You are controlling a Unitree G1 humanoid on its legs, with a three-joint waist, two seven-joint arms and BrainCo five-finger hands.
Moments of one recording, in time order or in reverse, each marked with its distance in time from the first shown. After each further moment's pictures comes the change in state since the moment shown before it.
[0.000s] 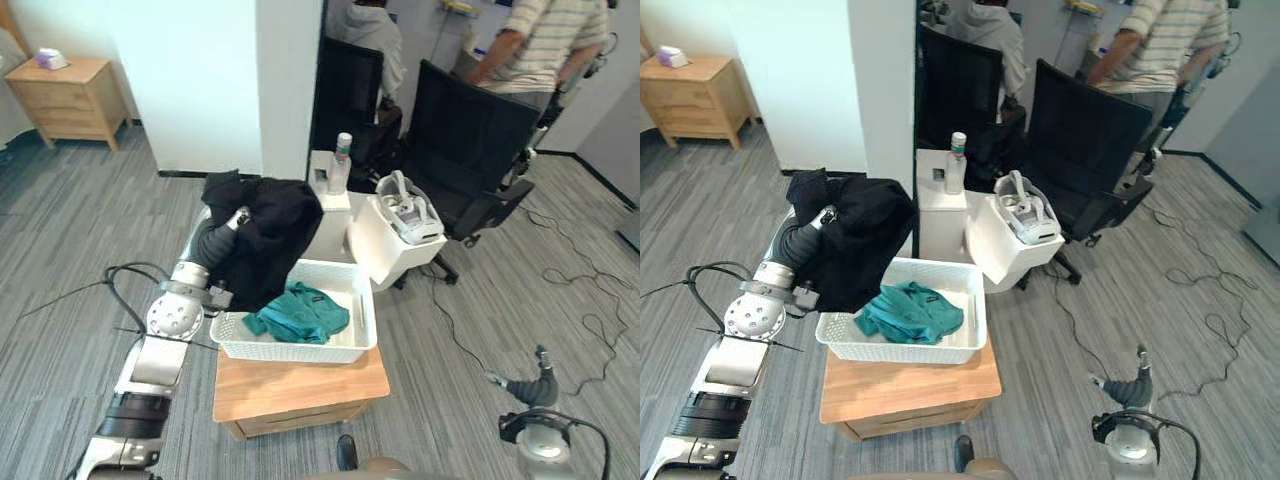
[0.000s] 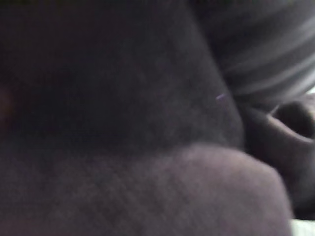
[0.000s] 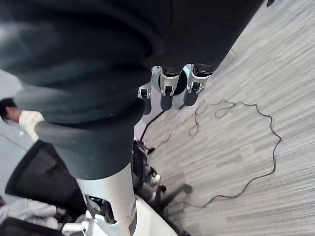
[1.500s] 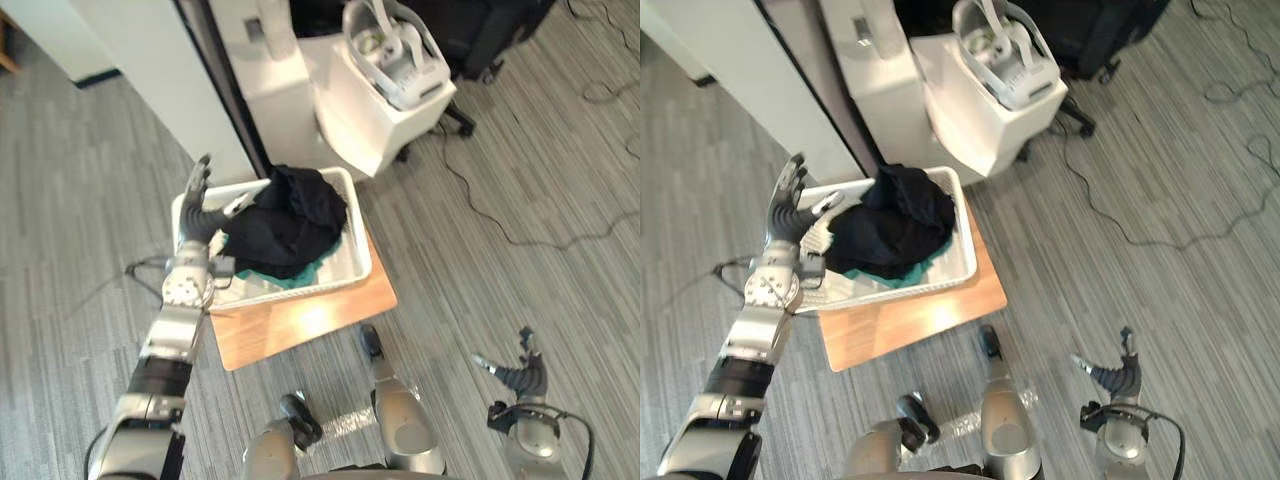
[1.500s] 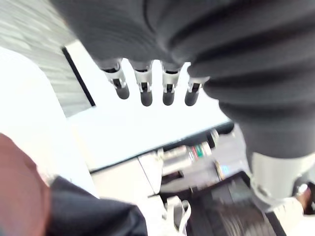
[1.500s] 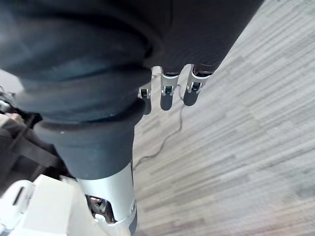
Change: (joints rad) left arm 0.206 -0.202 0.093 0.118 -0.480 0.080 0.098; right arm 0.011 0.082 0.072 0.437 0.040 -0.114 0.038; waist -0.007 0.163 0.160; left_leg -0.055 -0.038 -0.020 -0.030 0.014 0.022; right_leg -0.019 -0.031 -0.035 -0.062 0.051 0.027
